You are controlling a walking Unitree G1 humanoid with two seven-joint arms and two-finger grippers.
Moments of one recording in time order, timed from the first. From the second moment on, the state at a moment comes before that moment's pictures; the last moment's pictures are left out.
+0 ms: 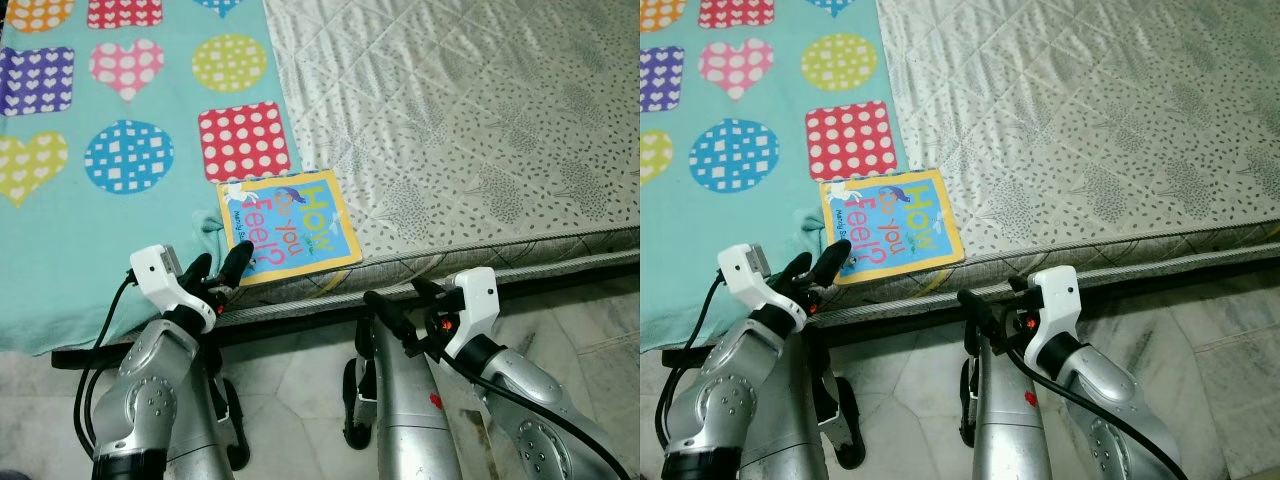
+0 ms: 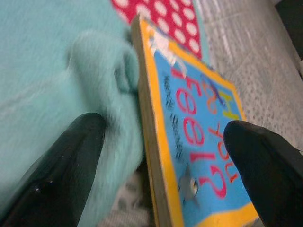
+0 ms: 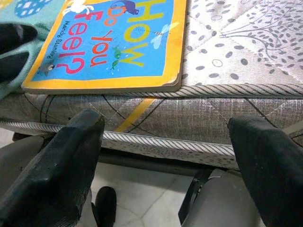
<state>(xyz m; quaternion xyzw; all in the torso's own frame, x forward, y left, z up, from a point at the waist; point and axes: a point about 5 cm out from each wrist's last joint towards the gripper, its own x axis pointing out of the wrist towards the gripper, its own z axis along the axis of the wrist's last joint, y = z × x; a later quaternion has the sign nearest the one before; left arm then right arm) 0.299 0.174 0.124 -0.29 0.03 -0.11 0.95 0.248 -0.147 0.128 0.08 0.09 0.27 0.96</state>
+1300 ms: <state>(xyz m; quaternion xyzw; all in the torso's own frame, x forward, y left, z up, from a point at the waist) 0.285 0.144 0.128 -0.31 0.04 -0.14 0.94 0.253 -0.150 0.127 0.07 0.09 0.26 0.96</state>
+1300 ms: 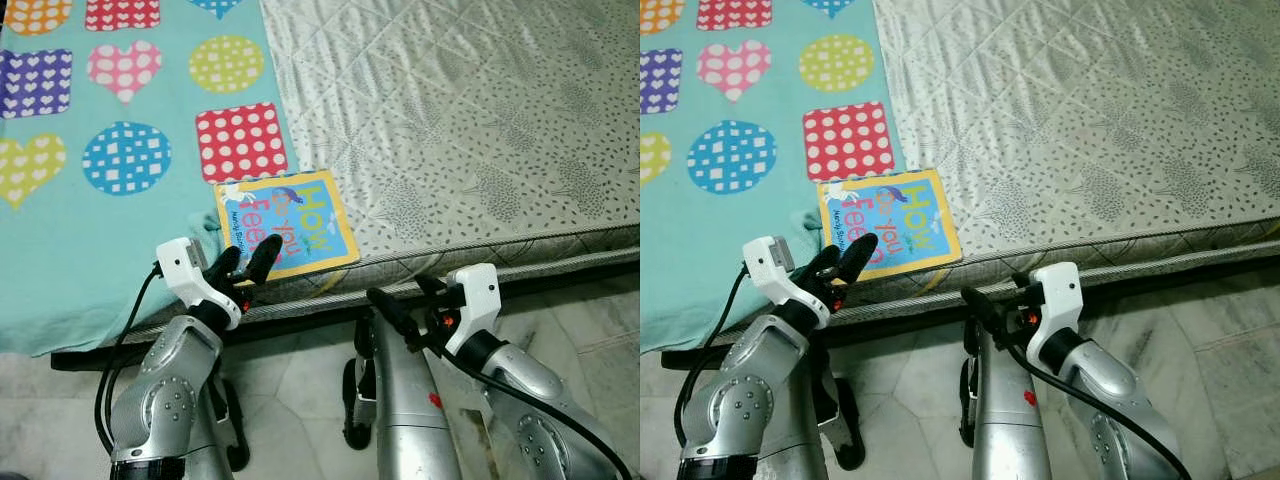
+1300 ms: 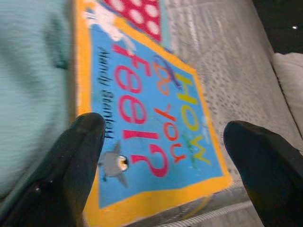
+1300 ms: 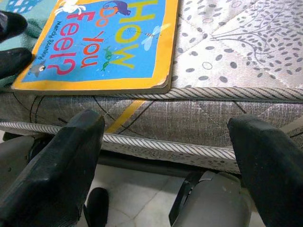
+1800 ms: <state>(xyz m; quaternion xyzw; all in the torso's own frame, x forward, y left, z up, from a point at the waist) 0.289 0.165 0.116 -0.31 0.04 -0.09 0.95 0.253 -0.152 0.125 0.06 0.09 0.26 0.96</state>
